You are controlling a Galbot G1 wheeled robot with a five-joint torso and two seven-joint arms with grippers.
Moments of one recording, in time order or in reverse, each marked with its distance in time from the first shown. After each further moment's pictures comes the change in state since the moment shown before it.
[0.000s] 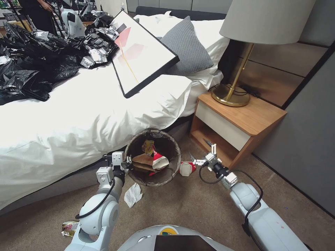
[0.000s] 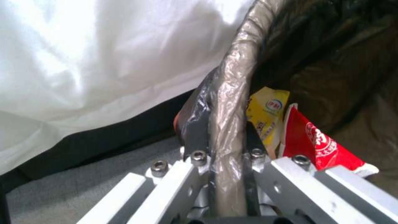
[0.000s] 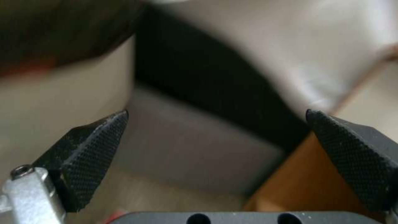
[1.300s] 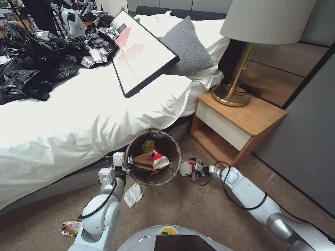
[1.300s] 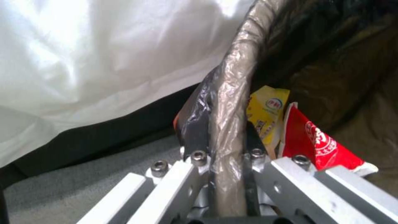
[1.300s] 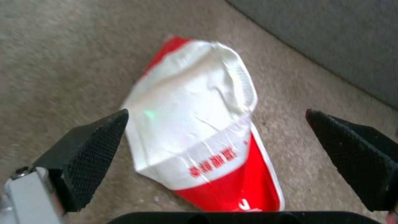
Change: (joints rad) left arm 0.003 -0.020 0.009 0.015 0.021 -0.007 0.002; right arm 0.539 0.062 -0.390 -0.758 -0.088 0.001 -0.309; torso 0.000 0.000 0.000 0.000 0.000
